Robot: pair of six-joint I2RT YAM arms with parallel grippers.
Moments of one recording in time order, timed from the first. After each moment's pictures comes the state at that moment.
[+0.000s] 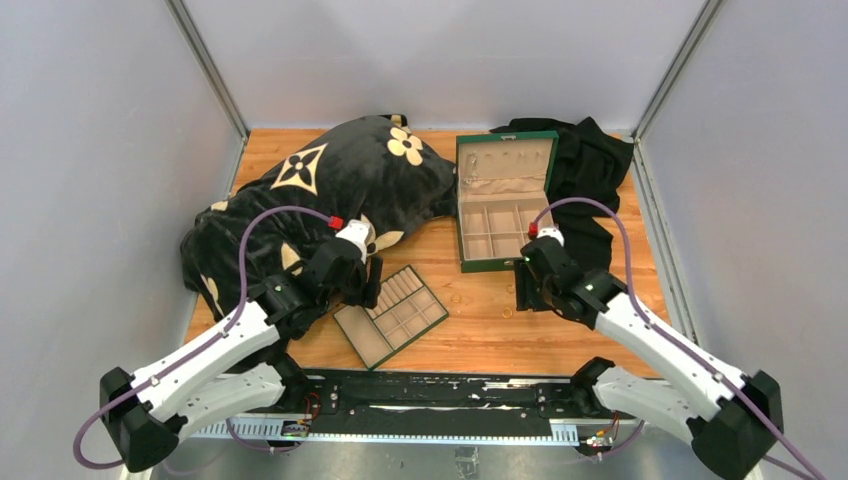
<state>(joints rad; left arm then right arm) -0.76 0.87 0.75 -0.63 -0.28 -0.38 0.65 0.90 0.72 -0.77 0.27 0.46</state>
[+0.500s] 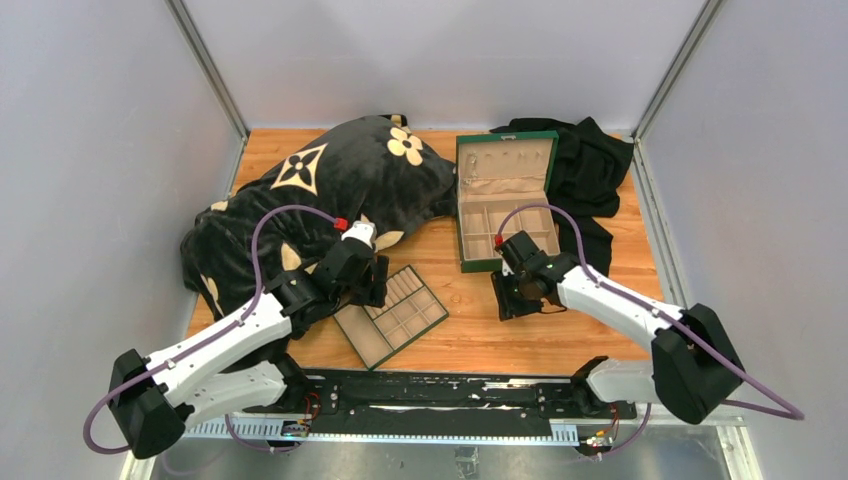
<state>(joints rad) -0.79 0.96 0.73 -0.61 -0.30 -0.50 0.62 1.23 0.71 -0.67 -0.02 0.33</state>
